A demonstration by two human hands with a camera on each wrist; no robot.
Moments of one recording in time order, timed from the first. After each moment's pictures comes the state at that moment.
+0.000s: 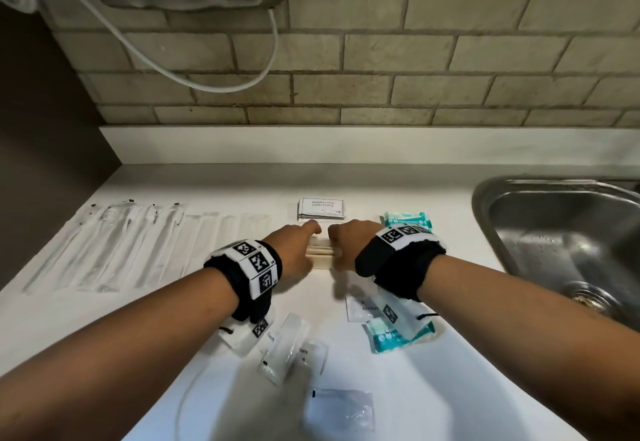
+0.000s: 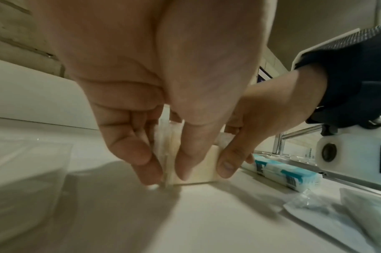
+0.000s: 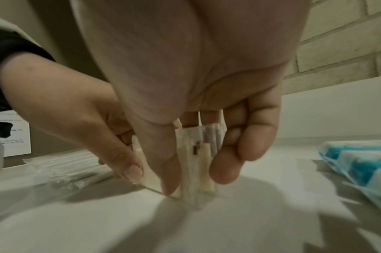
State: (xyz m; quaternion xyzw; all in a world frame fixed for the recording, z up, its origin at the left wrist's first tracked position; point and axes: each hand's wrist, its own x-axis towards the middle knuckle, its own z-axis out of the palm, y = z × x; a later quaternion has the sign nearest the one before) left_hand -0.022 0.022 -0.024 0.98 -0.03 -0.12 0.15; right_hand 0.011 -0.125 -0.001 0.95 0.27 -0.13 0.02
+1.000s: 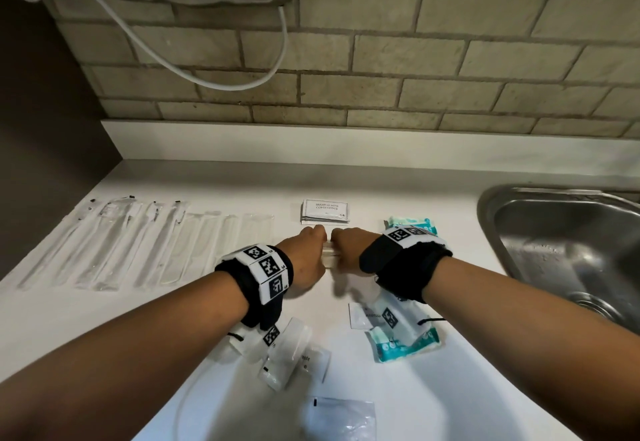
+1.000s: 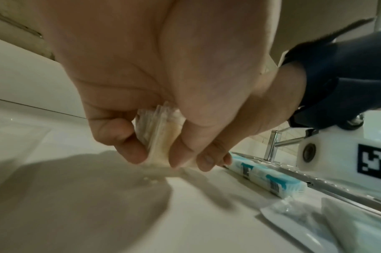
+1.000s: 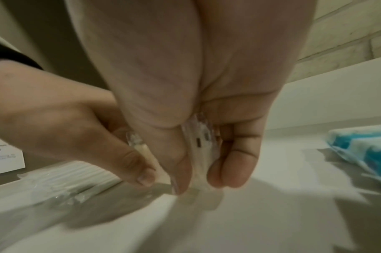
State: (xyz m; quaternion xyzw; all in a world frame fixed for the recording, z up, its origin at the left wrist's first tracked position) left_hand -0.023 0.010 -0.026 0.97 -0.03 -0.16 0.17; right_hand 0.017 -0.115 -0.009 0.94 0.29 -0.18 0.00
